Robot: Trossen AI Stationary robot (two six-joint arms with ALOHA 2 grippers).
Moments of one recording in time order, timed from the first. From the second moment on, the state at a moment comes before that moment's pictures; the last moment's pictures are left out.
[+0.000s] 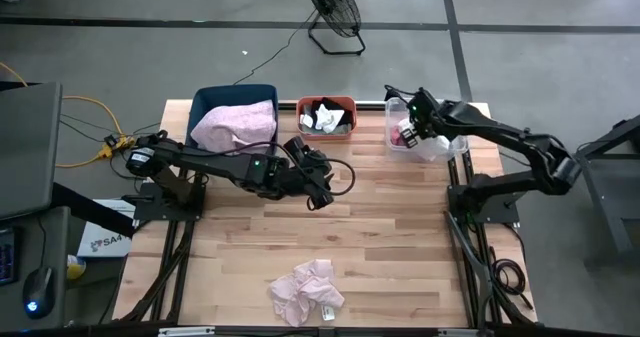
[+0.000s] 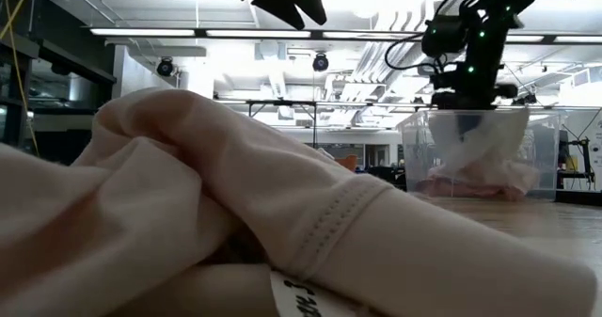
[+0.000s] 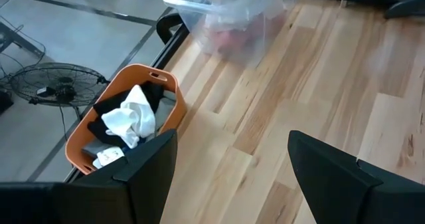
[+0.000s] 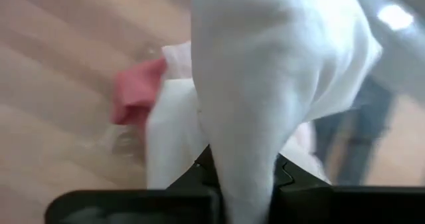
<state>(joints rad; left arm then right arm) -0.16 1.66 1.58 -0.69 -0.71 -0.29 -0.76 1.26 0.86 -0.82 0.39 0.22</state>
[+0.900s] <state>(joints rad) -0.16 1.66 1.58 -0.72 -0.71 -0.31 -0.83 1.29 0.85 -0.73 0.32 0.17</state>
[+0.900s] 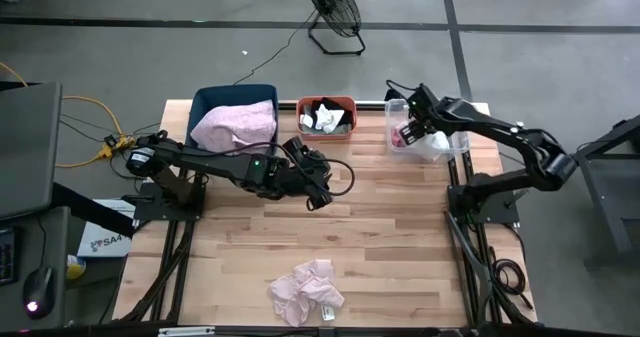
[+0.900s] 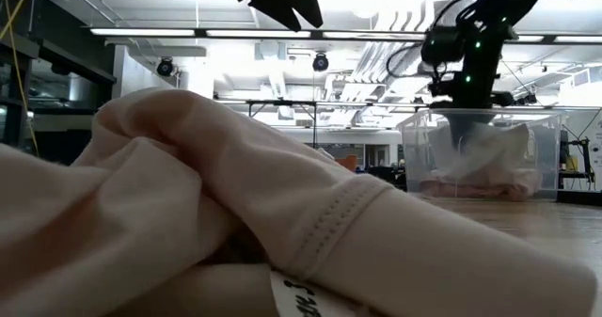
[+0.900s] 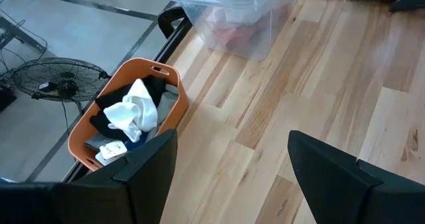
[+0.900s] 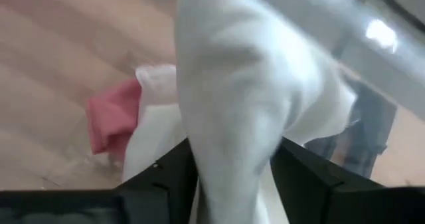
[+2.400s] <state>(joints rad) -0.49 1.85 1.58 -1.00 -0.33 -0.55 -0.38 0.52 0.85 -0.84 0.23 0.19</state>
